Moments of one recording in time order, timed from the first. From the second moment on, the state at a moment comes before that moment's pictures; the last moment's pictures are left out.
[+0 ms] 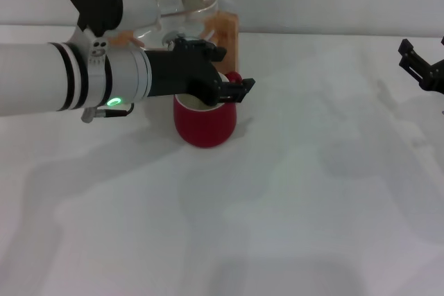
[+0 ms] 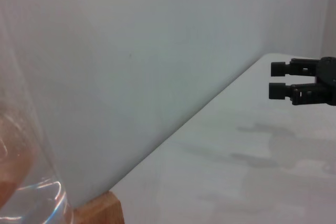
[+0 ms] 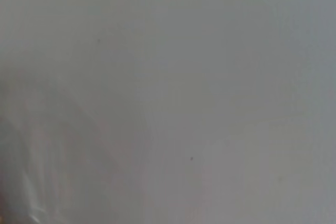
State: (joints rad) left arm -0.43 -2.08 1.50 1.28 -1.13 -0.91 1.15; right arm 0.44 2.03 1.38 0.35 0.13 0.93 -2.75
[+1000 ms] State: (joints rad) left arm -0.45 -2.08 1.51 1.23 -1.14 -0.85 1.16; right arm 0.44 2.03 1.37 0.36 0.13 0.93 -2.73
